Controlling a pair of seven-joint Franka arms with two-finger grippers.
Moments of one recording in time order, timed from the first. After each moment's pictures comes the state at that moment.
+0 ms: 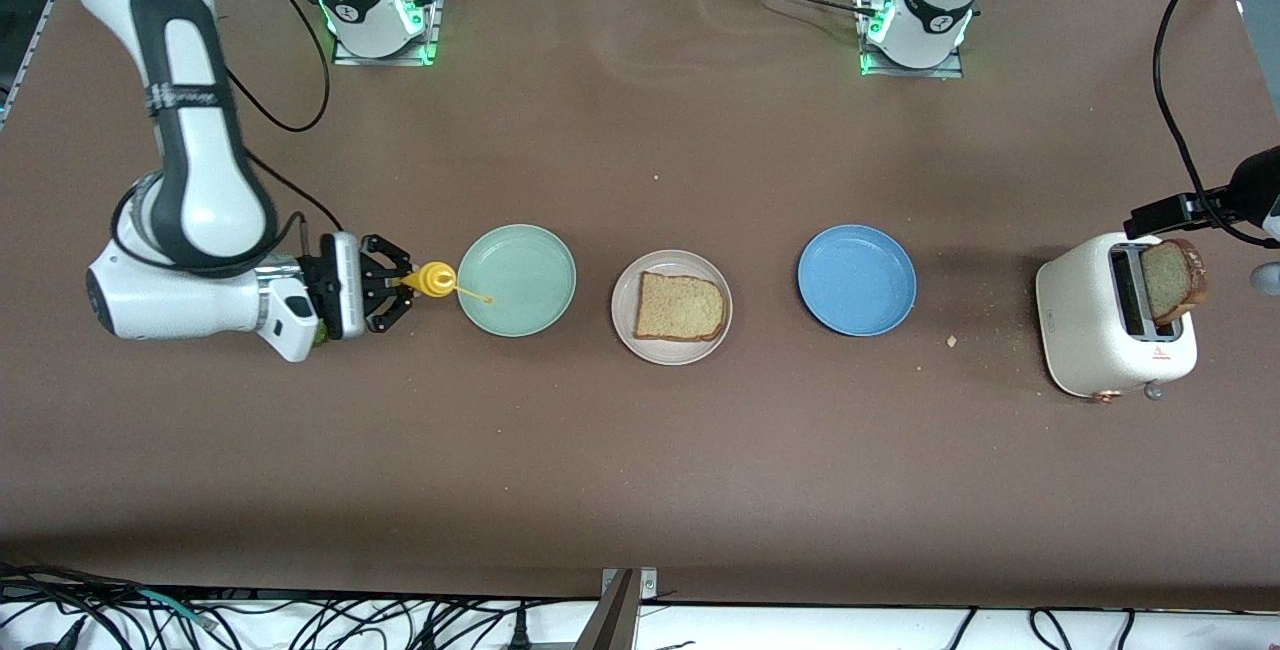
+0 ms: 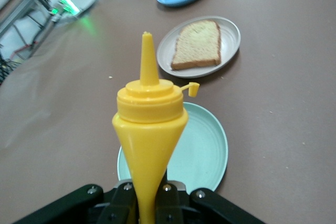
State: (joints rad) left arm 0.03 0.24 0.08 -1.37 0.01 1.44 -0.05; right arm 0.26 0.54 -0.24 -1.65 0.89 1.66 -1.86
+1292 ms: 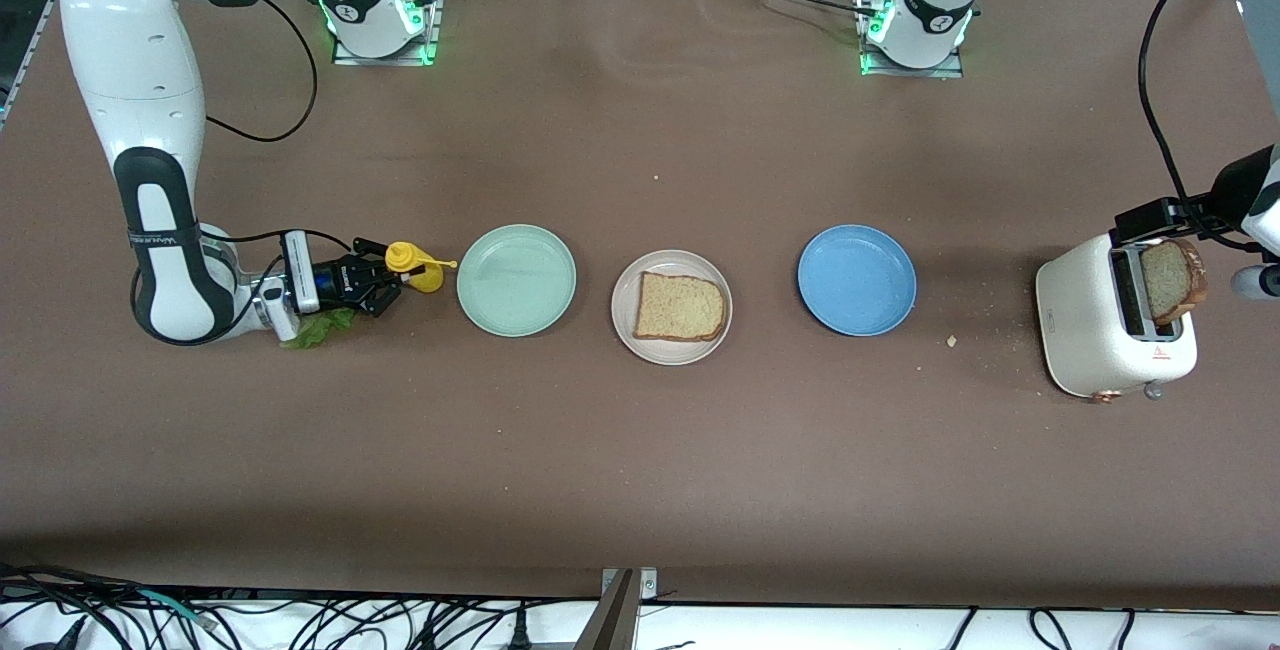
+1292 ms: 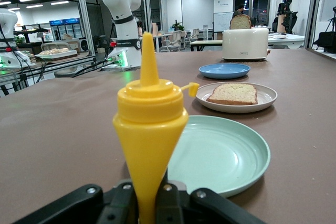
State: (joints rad) left arm 0.01 0.24 0.06 -1.36 0.01 1.47 -0.05; right arm 0.05 0.85 -0.24 -1.70 1.17 1.38 -2.60
